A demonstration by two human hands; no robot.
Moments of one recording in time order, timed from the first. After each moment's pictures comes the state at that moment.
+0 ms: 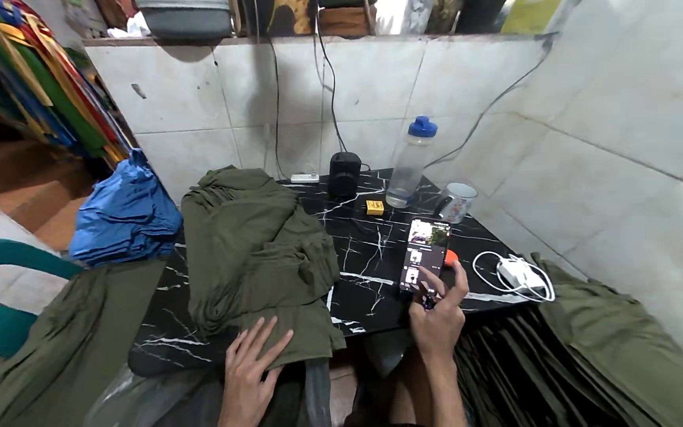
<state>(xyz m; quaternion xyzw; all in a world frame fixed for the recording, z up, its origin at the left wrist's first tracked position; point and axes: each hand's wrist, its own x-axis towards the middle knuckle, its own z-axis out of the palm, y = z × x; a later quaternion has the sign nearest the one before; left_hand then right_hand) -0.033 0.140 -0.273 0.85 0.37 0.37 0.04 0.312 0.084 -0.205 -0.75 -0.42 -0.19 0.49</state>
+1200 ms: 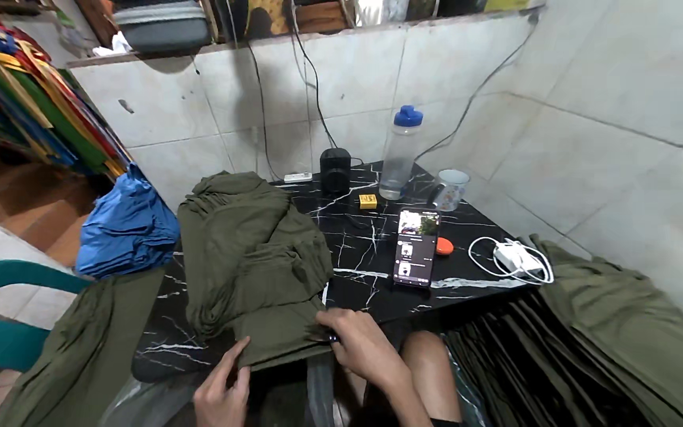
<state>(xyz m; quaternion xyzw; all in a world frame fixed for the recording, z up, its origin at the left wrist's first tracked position) -0.049 0.112 -0.226 0.75 0.48 0.45 0.08 0.224 0.088 -0.160 -0.63 -0.73 0.22 0.16</state>
